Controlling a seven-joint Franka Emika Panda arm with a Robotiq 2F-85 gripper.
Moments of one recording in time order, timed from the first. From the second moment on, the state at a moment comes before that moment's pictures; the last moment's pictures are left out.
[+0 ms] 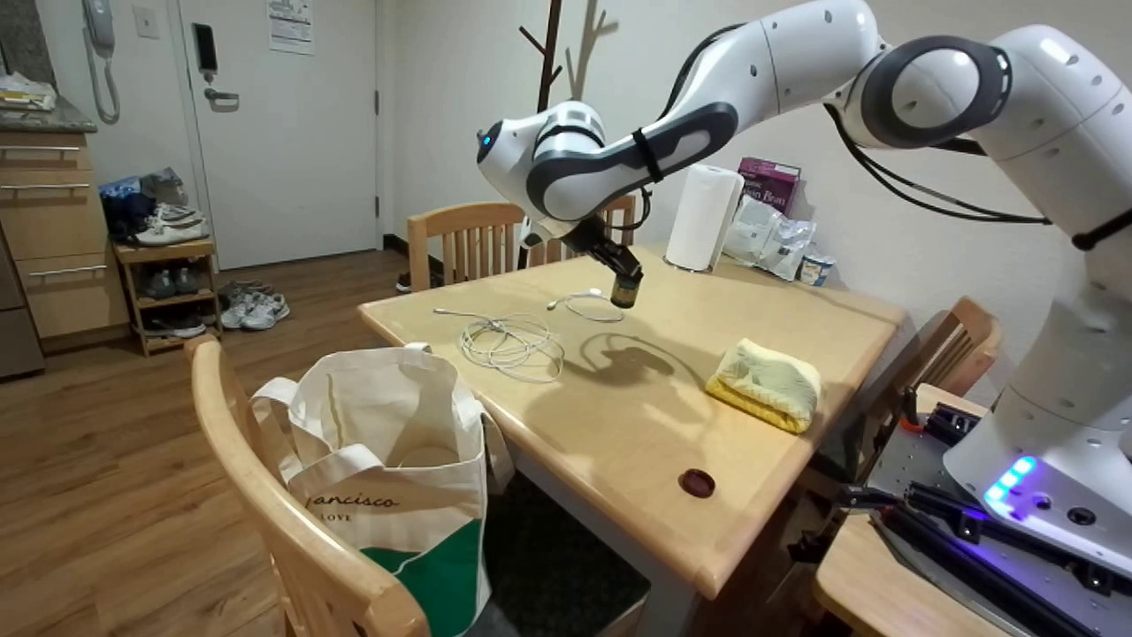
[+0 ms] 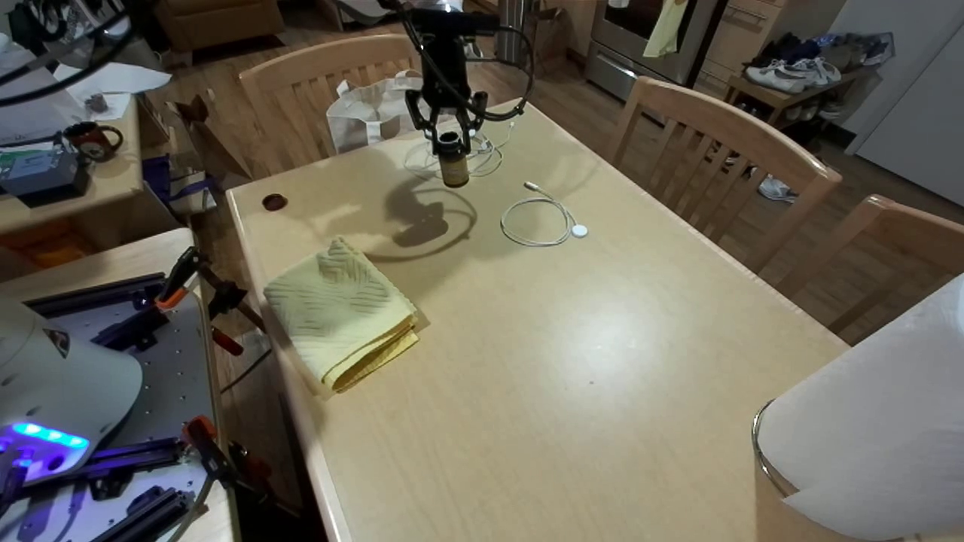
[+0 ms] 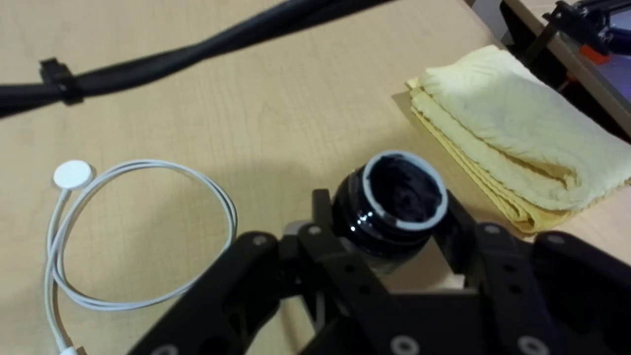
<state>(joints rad) 0.40 0.97 0.08 -1.11 -0.65 1.30 -0.75</state>
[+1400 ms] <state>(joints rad) 0.46 1.07 0.16 -1.16 -0.52 1.28 -0.52</state>
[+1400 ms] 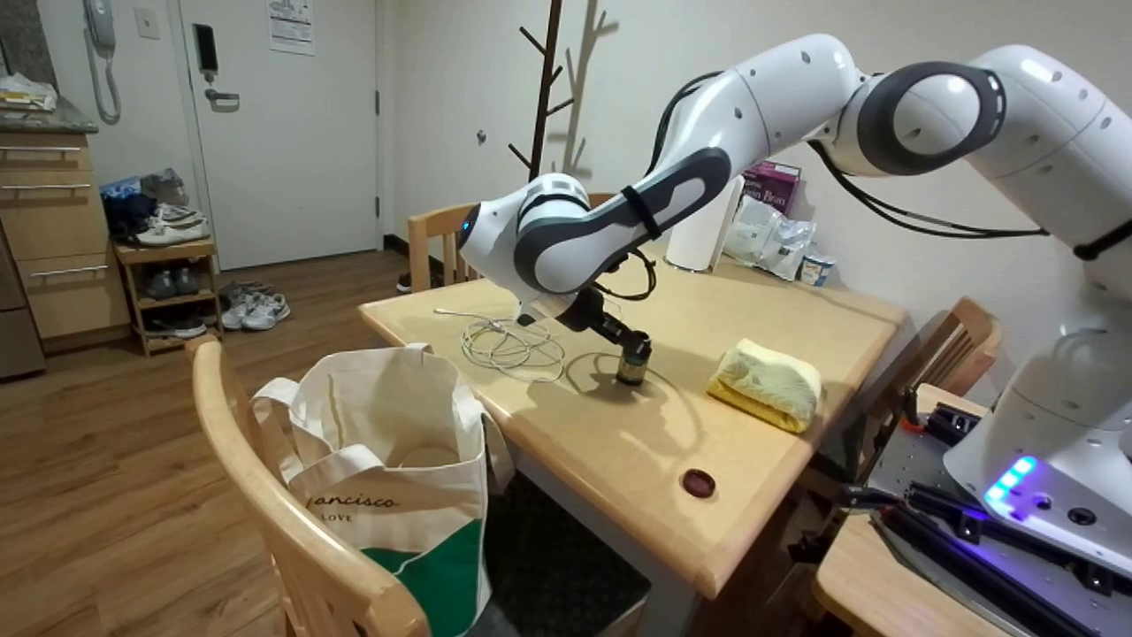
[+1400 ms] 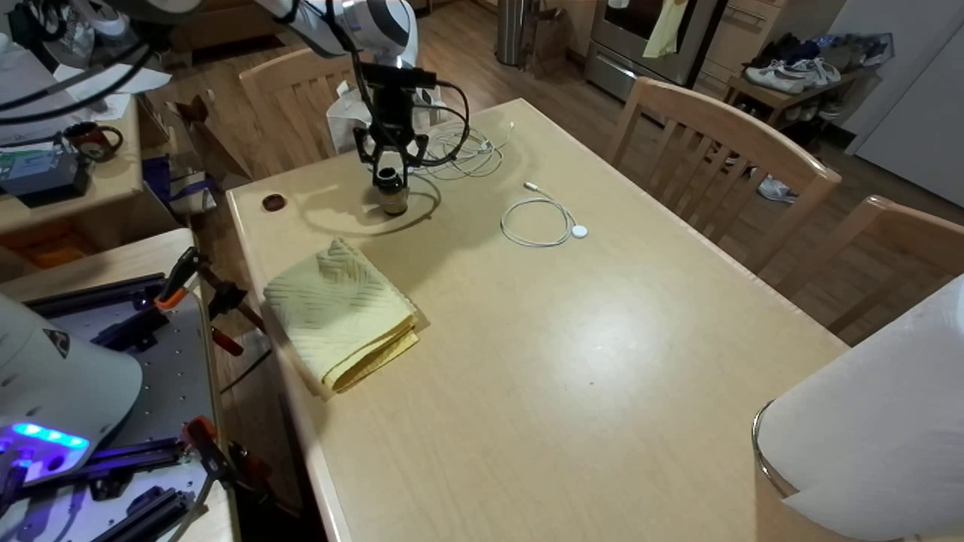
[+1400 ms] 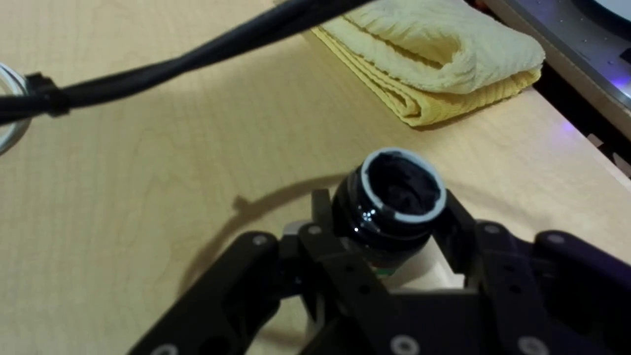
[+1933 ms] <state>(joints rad) 0.41 1.01 0.18 -1.15 -0.33 1.33 -0.47</state>
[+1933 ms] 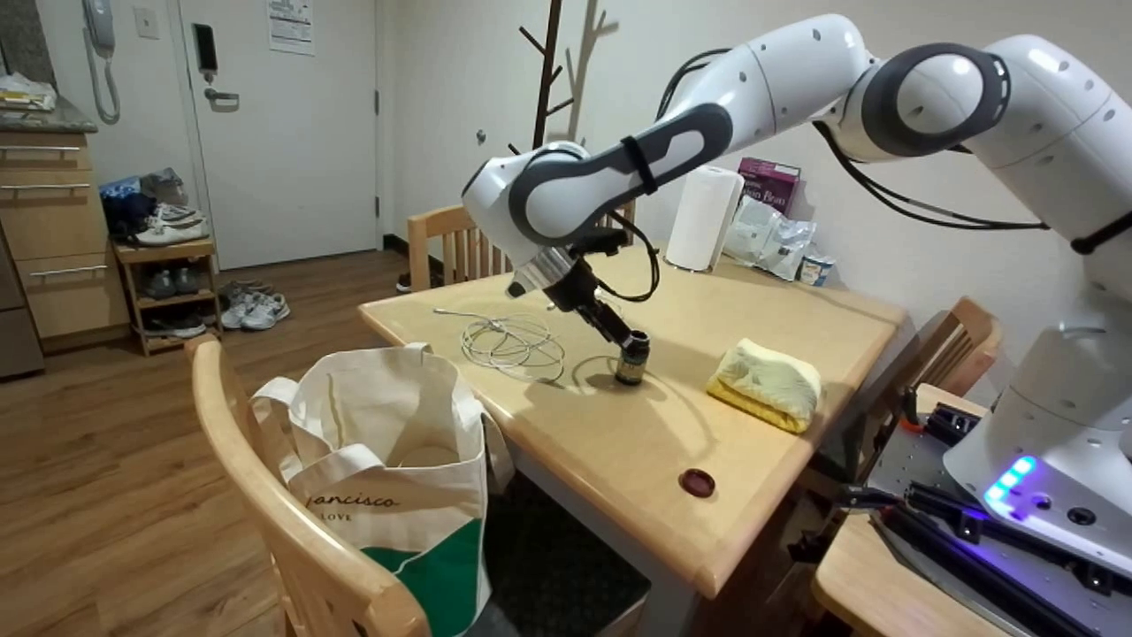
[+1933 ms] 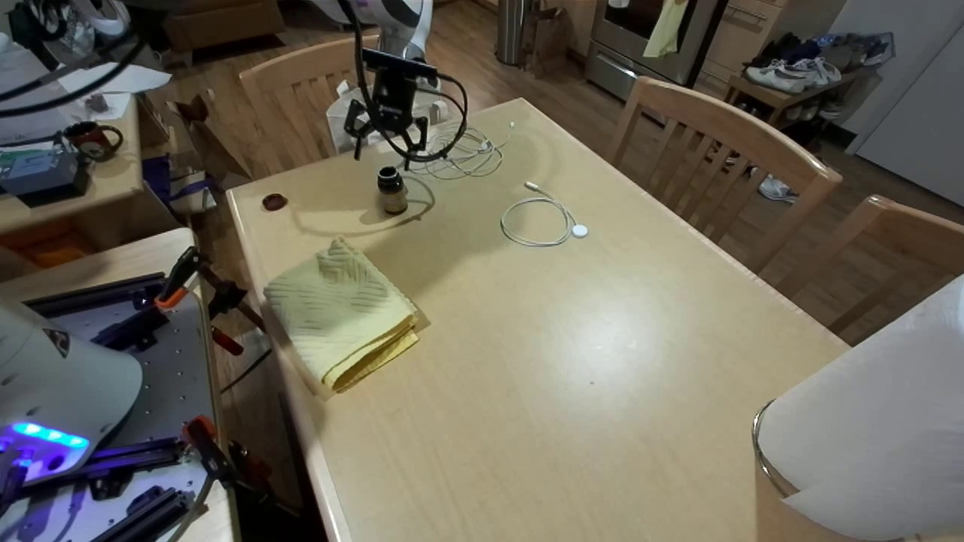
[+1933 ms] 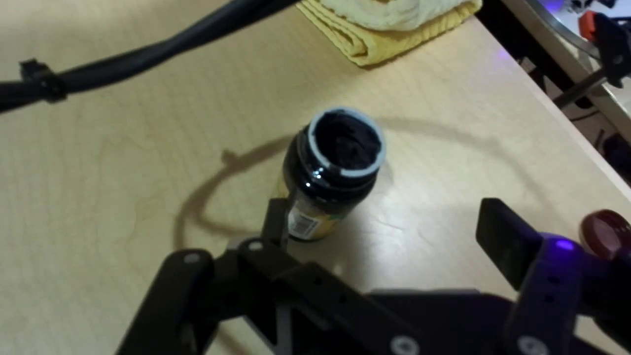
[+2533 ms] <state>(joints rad) 0.27 0.80 0.20 -1.32 -0.02 1.57 -0.37</state>
